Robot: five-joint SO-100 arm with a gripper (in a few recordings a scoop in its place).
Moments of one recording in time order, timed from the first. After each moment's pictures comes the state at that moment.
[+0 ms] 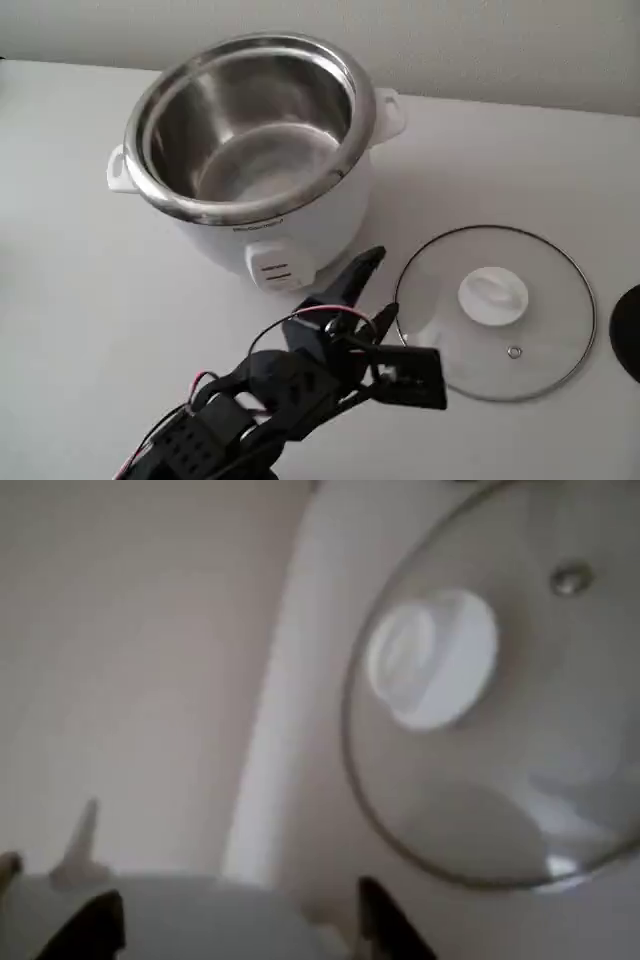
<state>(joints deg) 19.9 155.4 172.9 1.0 -18.6</state>
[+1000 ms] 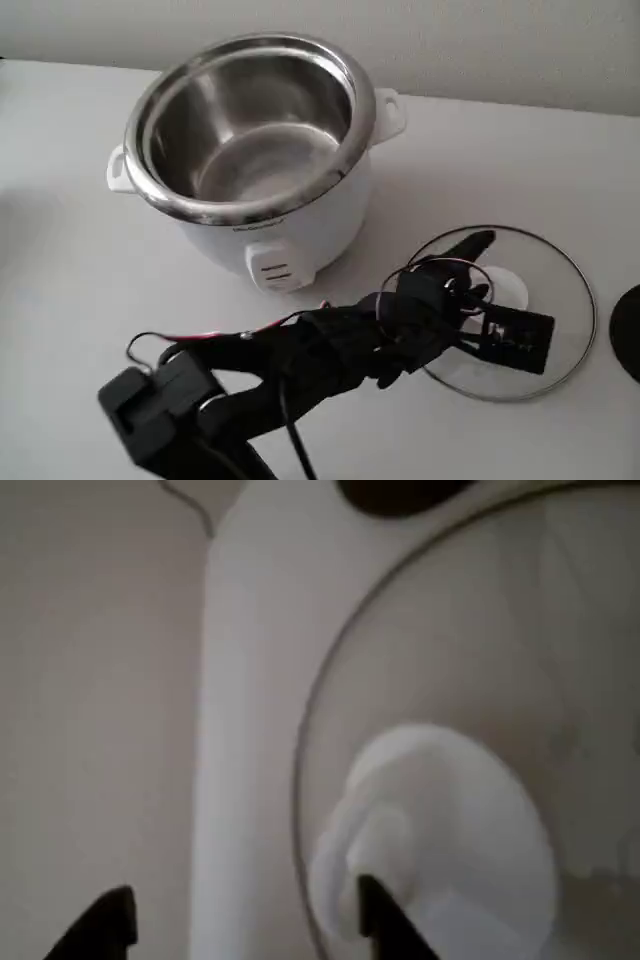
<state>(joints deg) 26.6 89.1 134.1 -20.6 -14.1</state>
